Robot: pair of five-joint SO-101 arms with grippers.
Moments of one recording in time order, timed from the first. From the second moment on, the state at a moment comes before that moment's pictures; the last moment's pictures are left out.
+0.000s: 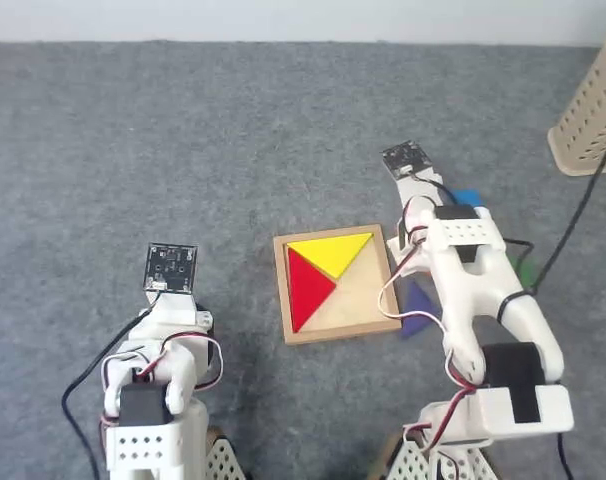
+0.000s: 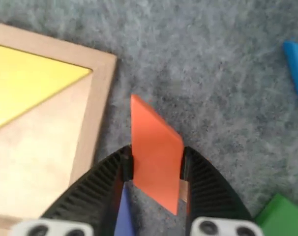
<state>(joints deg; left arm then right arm) -8.7 -102.7 96.9 71.2 -1.2 -7.6 -0.2 34.5 49.0 18.9</state>
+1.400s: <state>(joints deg) -8.7 -102.7 96.9 71.2 -1.2 -36.0 -38.0 66.3 43.4 33.5</state>
